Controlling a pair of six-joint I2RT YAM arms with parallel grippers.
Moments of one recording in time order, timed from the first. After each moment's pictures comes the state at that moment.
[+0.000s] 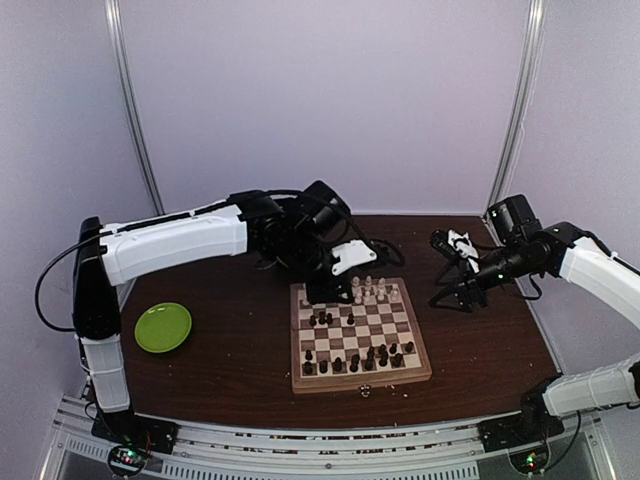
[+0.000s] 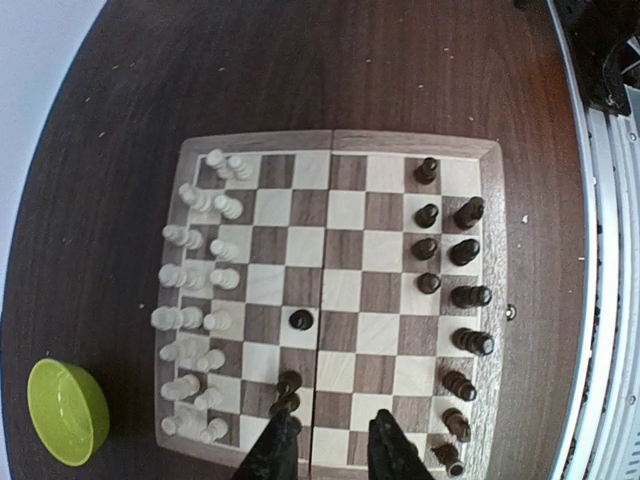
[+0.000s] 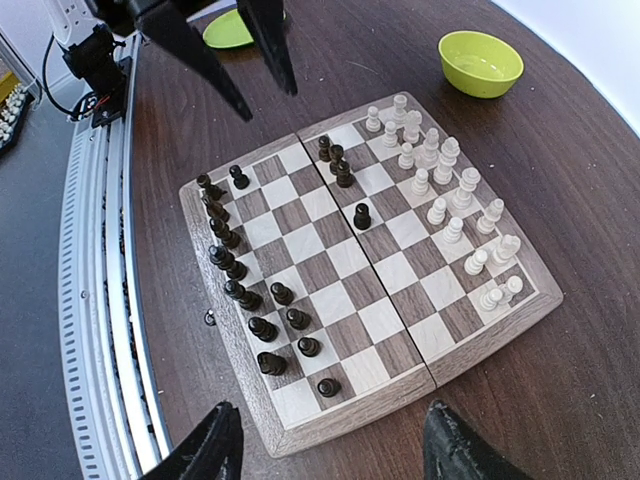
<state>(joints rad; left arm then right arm) -1.03 1.94 1.81 -0.83 0.16 0.41 0.37 1.14 0.99 -0.77 -0.67 -0.58</state>
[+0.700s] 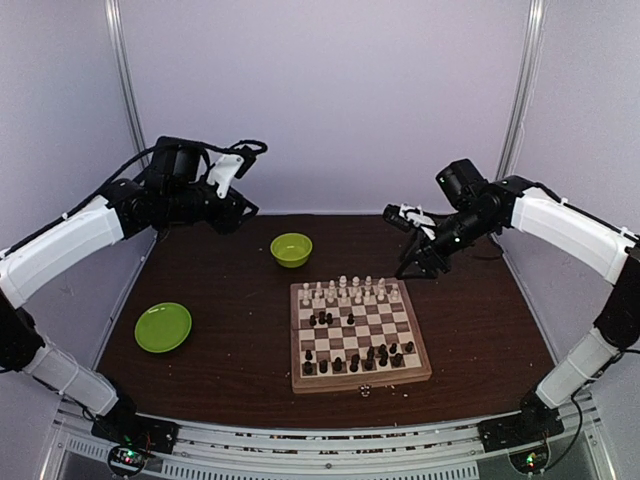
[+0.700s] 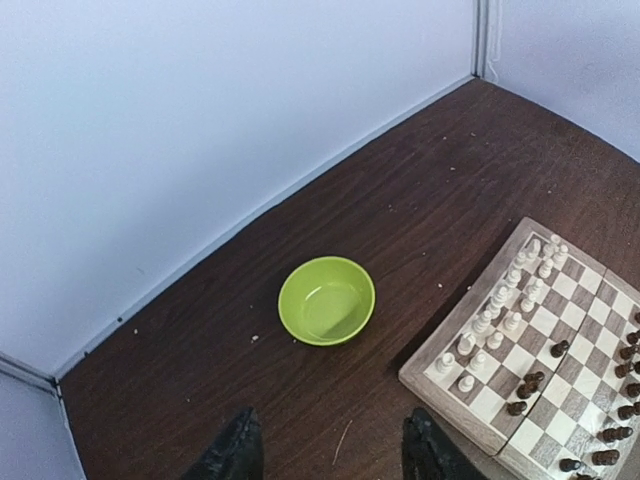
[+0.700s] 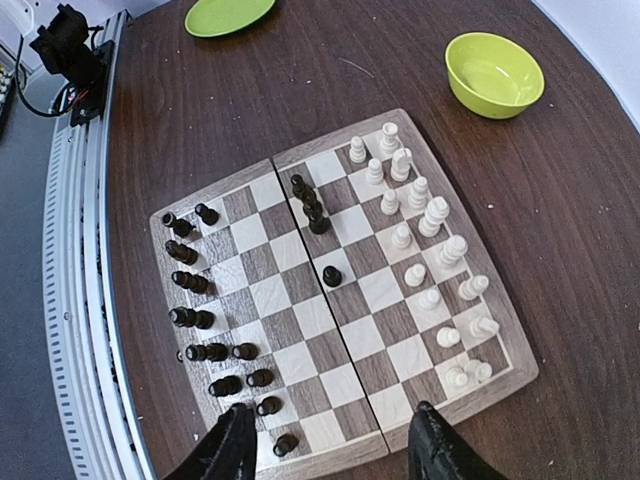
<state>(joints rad) -0.61 1.40 1.37 -0.46 -0.01 0.21 0.50 1.53 1.41 -0.90 -0.56 -0.57</state>
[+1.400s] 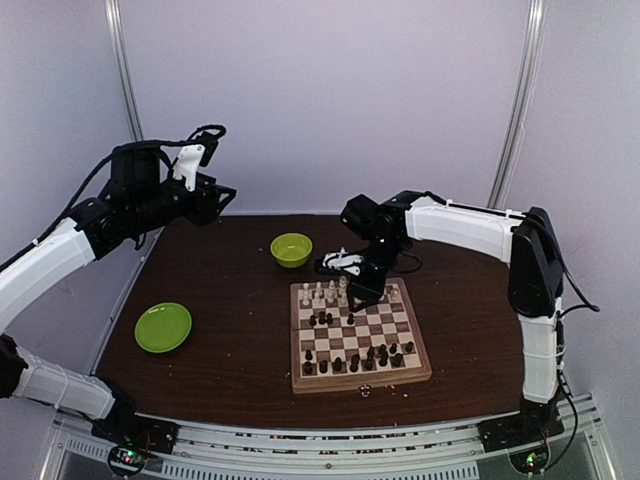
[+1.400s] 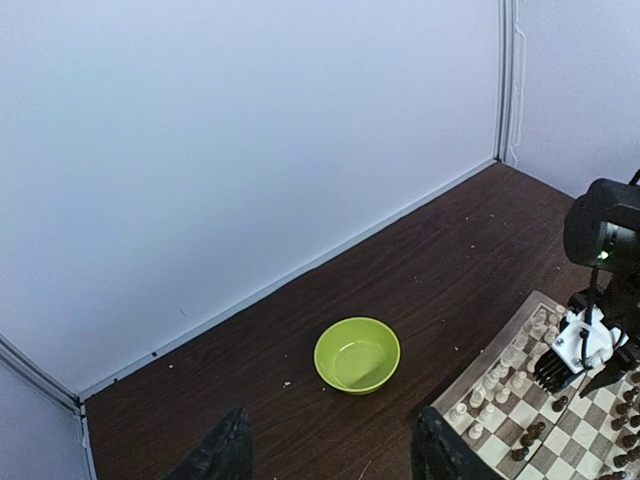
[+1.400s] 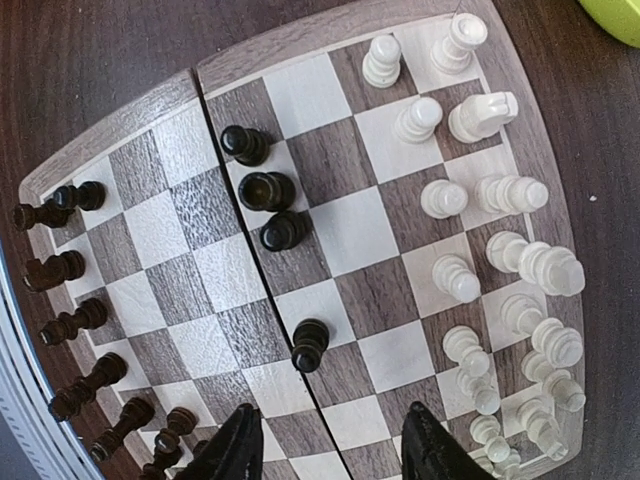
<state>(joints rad) -0.54 1.21 1.20 -0.26 0.01 0.15 0.75 2.07 1.81 -1.06 -0.22 -0.52</state>
